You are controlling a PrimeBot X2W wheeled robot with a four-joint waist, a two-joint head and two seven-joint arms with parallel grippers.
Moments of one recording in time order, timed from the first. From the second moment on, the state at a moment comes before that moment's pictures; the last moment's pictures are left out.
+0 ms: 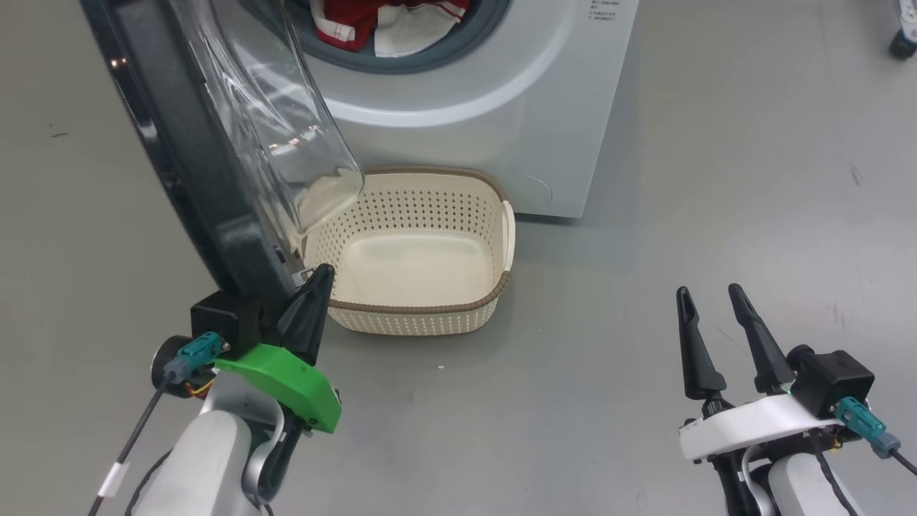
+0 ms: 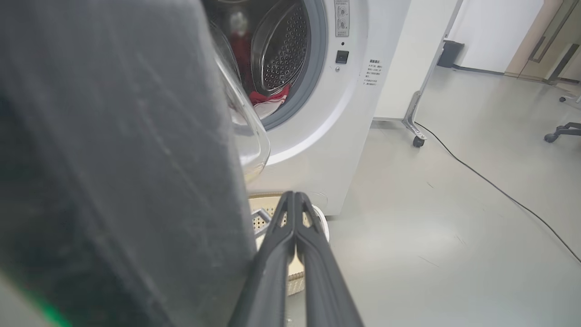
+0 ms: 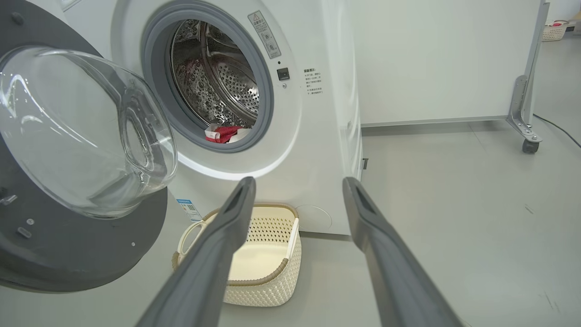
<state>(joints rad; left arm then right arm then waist) -0.31 0.08 -0.34 0.30 -0.48 -0.07 -0.06 -0.03 -0.10 0.19 0.13 0.42 0.12 -0.26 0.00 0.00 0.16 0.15</state>
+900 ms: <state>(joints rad) -0.31 0.08 -0.27 0.37 -0.51 -0.05 -0.12 -0.03 -0.10 0.20 0.14 0.42 0.12 -0.26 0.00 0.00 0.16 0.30</state>
